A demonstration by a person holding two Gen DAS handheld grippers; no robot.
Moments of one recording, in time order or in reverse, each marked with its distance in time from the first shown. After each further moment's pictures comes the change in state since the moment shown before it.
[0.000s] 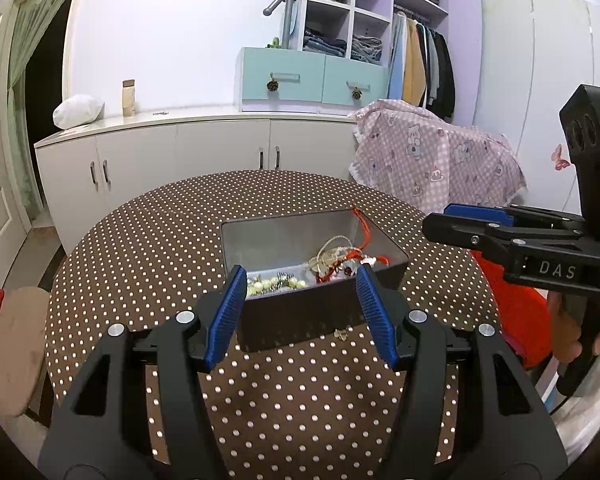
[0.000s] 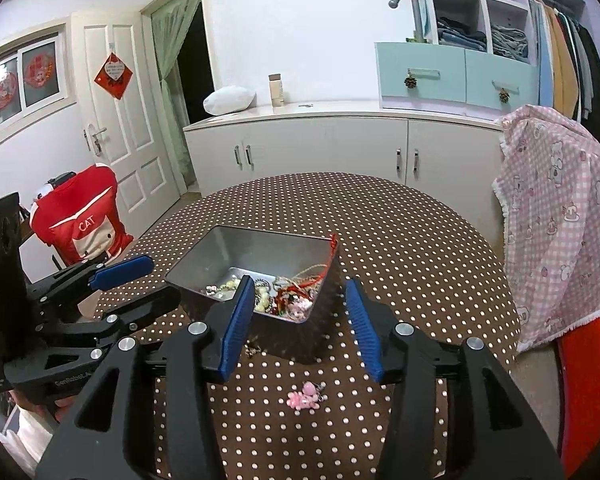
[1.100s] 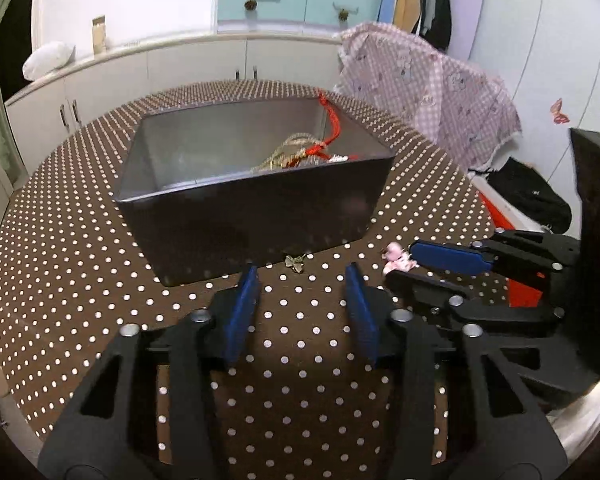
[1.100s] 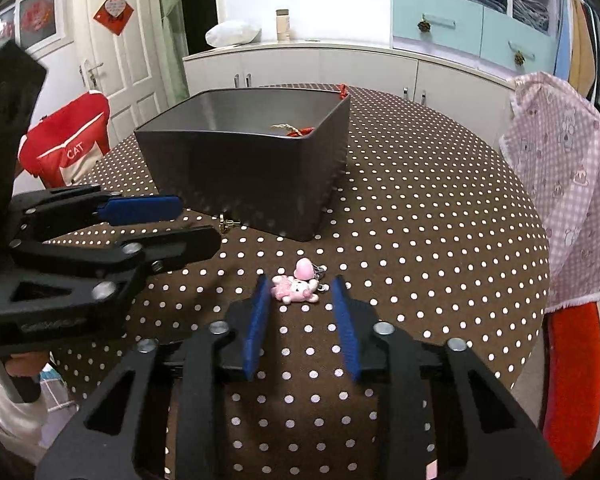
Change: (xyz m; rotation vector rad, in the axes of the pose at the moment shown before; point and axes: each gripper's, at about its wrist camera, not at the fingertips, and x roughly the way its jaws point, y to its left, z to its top) left arm 0.061 -0.032 -0.028 -0.003 0.299 -0.057; right arm 0.039 0.003 -0.072 -0.095 0.199 -0.024
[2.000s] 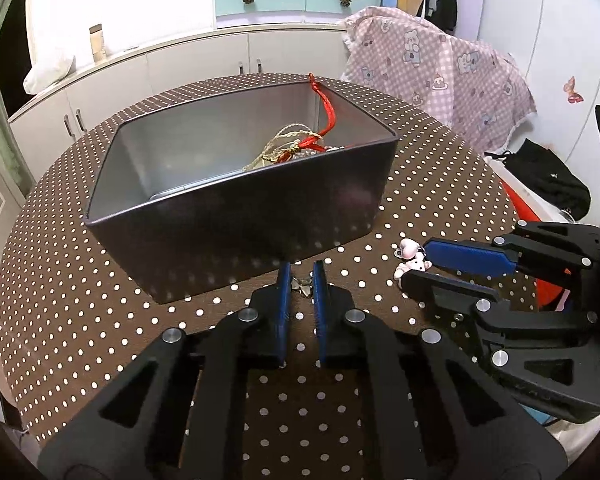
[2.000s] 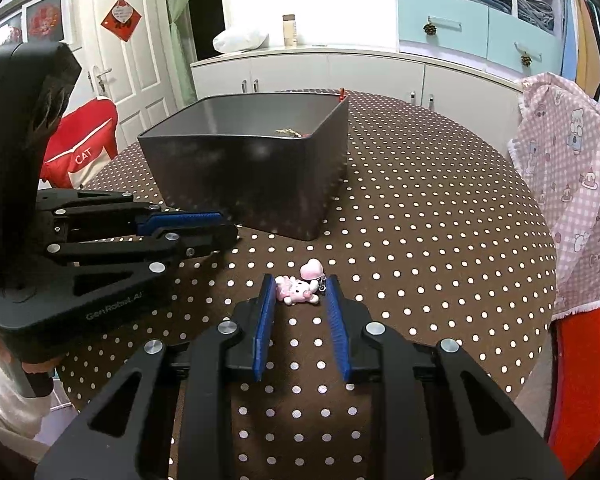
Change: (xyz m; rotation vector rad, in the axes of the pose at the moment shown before) left arm 0.020 -0.009 0.005 0.053 0.014 0.071; right arm 0.004 -0.012 0.006 0.008 -0.015 0.044
